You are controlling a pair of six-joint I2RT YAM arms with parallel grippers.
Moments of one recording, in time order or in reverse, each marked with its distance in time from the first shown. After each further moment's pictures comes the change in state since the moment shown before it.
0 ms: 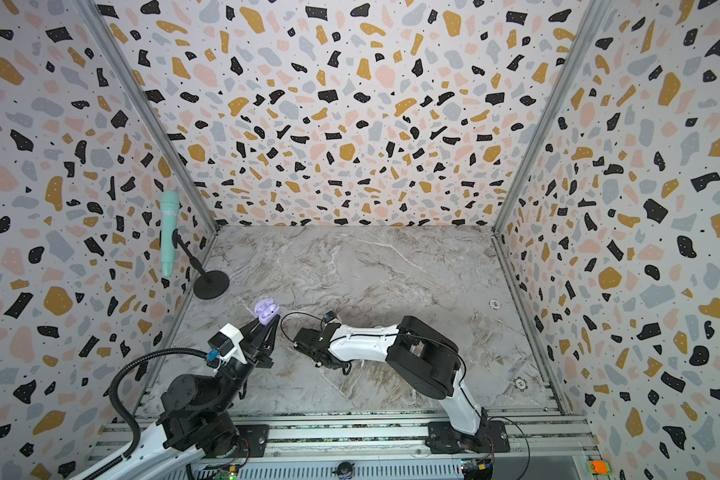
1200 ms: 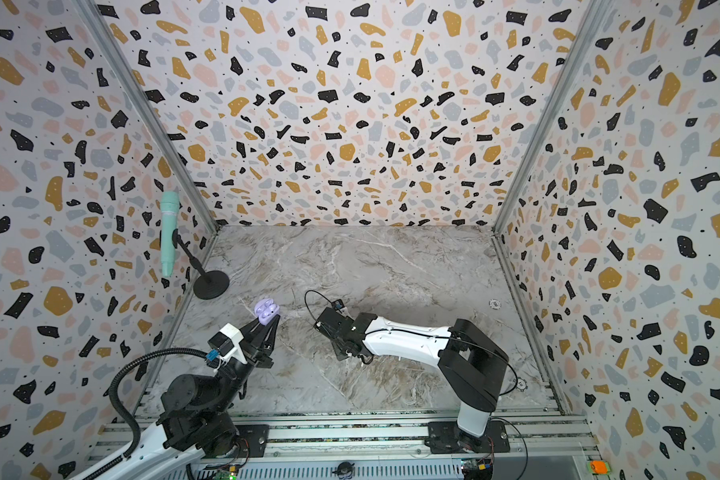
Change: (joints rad) left arm 0.000 0.000 0.000 0.000 0.000 0.000; right arm -0.099 -0.330 -0.218 0.240 -0.274 -0.174
